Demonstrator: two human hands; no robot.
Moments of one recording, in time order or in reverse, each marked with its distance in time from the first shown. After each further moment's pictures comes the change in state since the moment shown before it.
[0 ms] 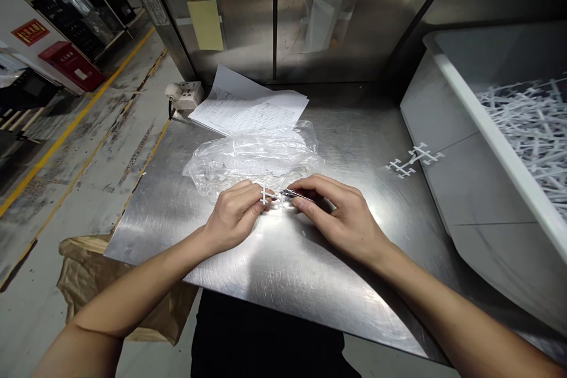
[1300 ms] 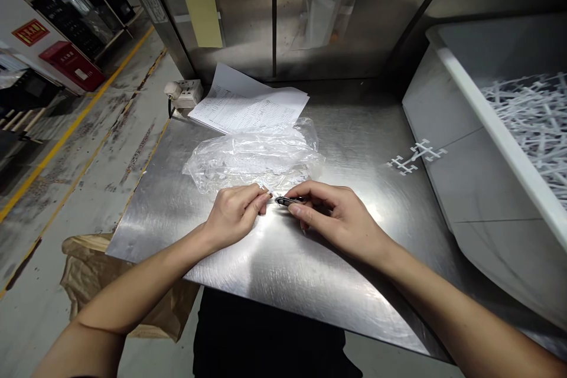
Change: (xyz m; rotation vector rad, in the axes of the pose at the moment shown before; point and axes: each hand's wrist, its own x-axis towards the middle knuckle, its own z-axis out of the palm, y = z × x) left_hand -0.001 0.002 0.000 0.020 -0.046 -0.192; right_hand 0.001 -0.009 -0.002 0.203 -0.141 0.254
